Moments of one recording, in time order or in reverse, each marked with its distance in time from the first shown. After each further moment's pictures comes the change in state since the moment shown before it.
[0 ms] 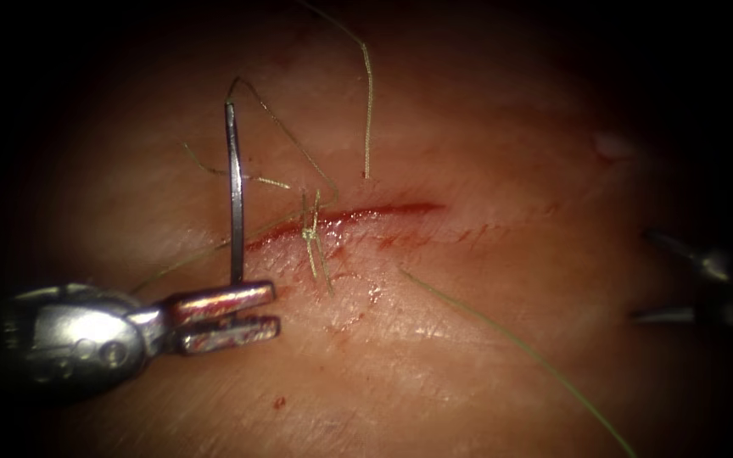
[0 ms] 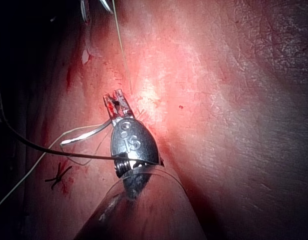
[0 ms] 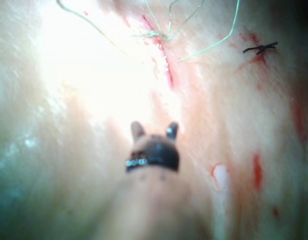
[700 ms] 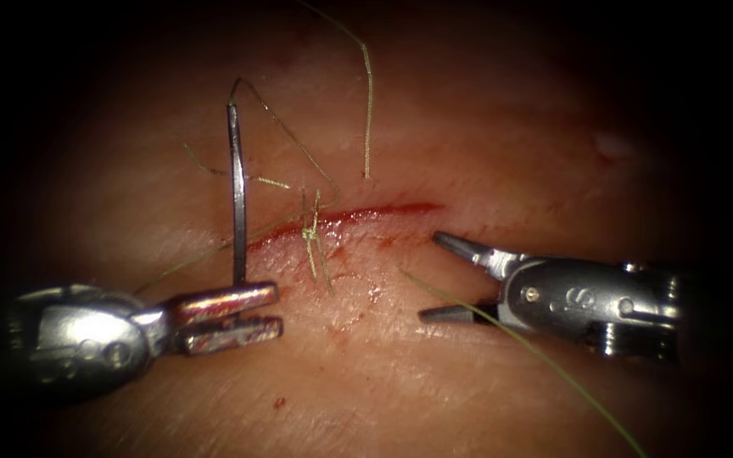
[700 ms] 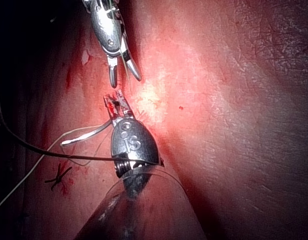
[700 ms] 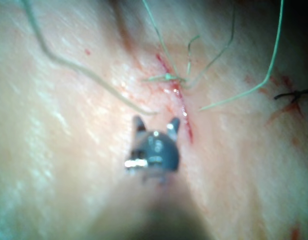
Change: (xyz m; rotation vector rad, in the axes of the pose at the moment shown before) right arm 0.003 -0.004 0.013 0.054 0.086 -0.032; left arm 0.000 0.000 0.000 -0.007 -0.015 0.001
